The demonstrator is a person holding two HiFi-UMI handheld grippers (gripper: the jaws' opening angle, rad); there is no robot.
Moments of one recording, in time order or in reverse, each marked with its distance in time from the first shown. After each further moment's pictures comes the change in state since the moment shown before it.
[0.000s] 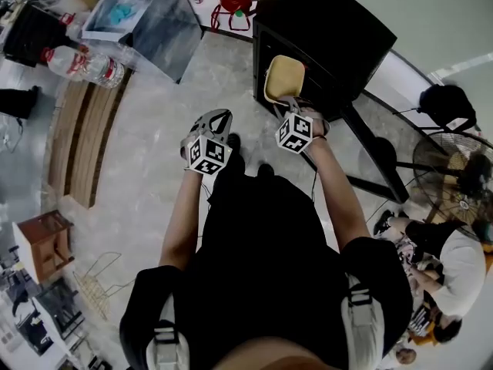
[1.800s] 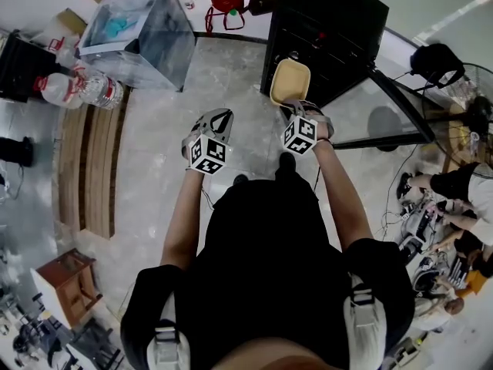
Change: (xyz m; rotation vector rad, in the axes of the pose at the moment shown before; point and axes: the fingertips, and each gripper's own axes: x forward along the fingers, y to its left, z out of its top) left arm -0.122 0.053 -0.110 0.108 -0.115 -0.140; right arm -0.011 0.125 0.119 0.137 0.142 -0.117
